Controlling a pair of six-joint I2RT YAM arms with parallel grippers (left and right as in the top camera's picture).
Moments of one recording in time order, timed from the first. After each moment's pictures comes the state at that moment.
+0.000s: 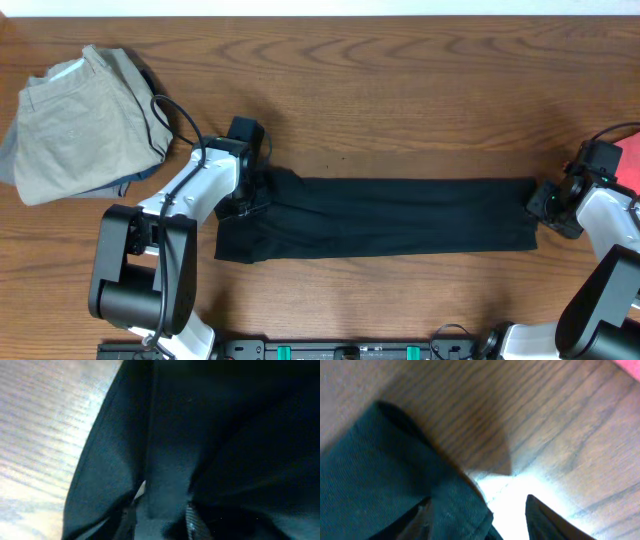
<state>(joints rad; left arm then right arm) -0.22 1.78 1.04 -0.89 -0.02 -0.59 -0.43 1.60 0.85 -0.59 0.07 0.21</state>
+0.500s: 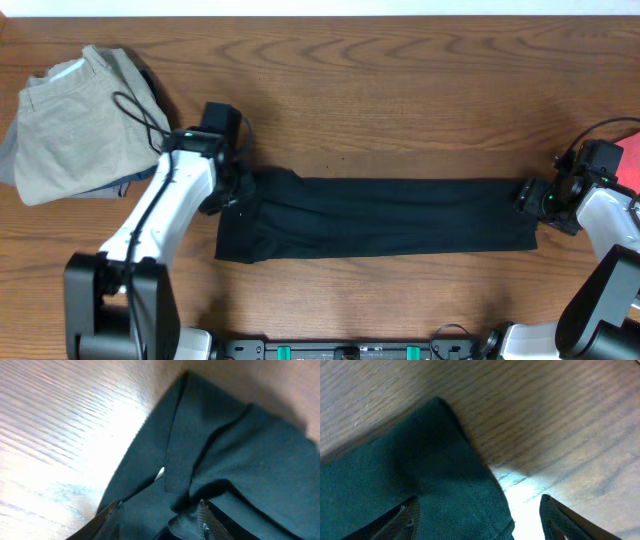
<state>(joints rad) -0.14 1.61 1.10 -0.97 -0.02 -0.57 -0.44 1.60 0.85 -0.56 -0.05 0.05</state>
